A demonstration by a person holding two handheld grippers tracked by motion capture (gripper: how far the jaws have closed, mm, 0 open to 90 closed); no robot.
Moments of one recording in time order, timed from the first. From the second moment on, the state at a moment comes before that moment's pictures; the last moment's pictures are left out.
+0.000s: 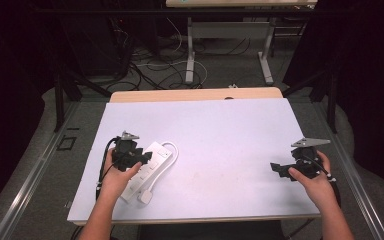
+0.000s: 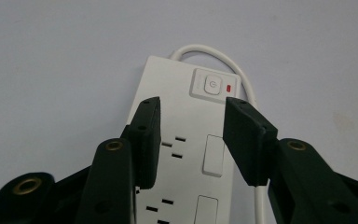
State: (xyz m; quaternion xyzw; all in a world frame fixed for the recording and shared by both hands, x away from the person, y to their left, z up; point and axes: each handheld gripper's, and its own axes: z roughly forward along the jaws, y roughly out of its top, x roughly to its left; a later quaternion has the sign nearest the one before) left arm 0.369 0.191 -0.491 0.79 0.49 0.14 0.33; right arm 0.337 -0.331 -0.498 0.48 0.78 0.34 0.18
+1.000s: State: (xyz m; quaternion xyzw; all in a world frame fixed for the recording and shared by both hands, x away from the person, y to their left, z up) left arm 0.398 0.152 -0.495 0.80 0.50 0.12 0.32; right arm 0.337 -0.334 -0.501 0.49 0.78 0.34 0.18
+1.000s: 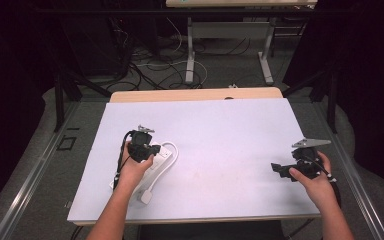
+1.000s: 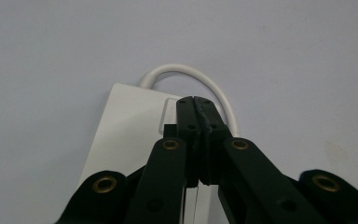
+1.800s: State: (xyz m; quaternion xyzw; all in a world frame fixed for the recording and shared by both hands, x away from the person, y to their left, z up) left arm 0.418 0.145 -0.510 0.80 0.51 0.11 0.29; right arm 0.338 -0.333 -0.504 0.49 0.78 0.34 0.18
